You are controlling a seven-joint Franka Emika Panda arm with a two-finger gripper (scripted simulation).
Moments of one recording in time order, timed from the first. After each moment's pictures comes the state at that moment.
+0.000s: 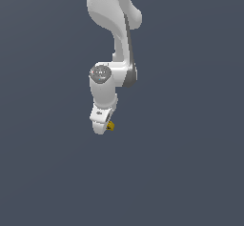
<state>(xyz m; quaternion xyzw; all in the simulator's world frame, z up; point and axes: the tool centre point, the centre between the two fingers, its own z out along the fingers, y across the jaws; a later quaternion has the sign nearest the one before) -0.017 -0.068 0.076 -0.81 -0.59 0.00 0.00</state>
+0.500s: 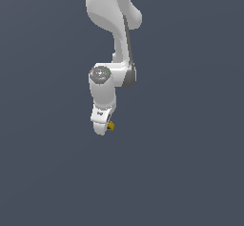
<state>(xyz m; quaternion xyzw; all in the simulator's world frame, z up) -0.018 -0.069 0.072 -0.79 -0.61 0.00 0.00</state>
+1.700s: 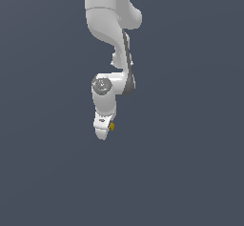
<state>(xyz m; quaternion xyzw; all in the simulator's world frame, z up) -0.018 -0.069 0.022 -0.79 -0.62 0.00 0.00</state>
